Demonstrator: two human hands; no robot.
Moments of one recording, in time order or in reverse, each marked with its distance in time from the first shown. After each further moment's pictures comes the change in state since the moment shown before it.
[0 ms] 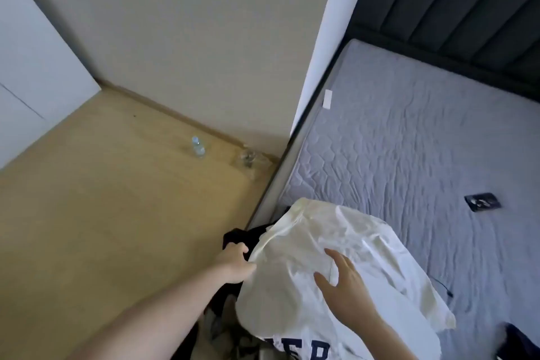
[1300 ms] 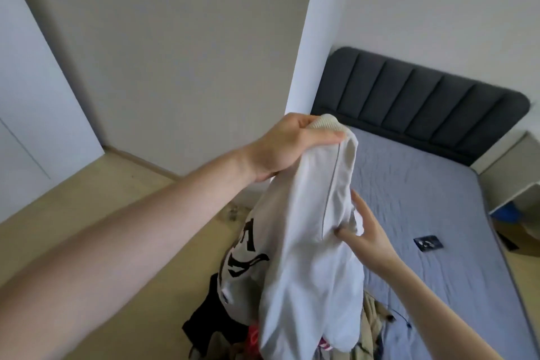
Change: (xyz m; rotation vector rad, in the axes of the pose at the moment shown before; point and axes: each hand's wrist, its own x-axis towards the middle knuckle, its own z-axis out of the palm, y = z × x) left_hand -0.419 0.248 -0.210 -0.581 0.077 1.107; right_hand -0.140 -0.094 -0.216 0.197 0.246 -0.309
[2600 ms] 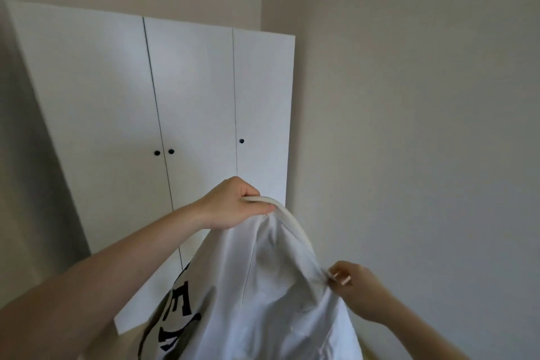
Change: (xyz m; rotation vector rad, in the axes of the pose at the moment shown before) left_hand -0.308 0.026 -0.682 0.867 0.786 -0.257; right_hand 0.247 -0.536 0.512 -0.325 -0.501 -0.615
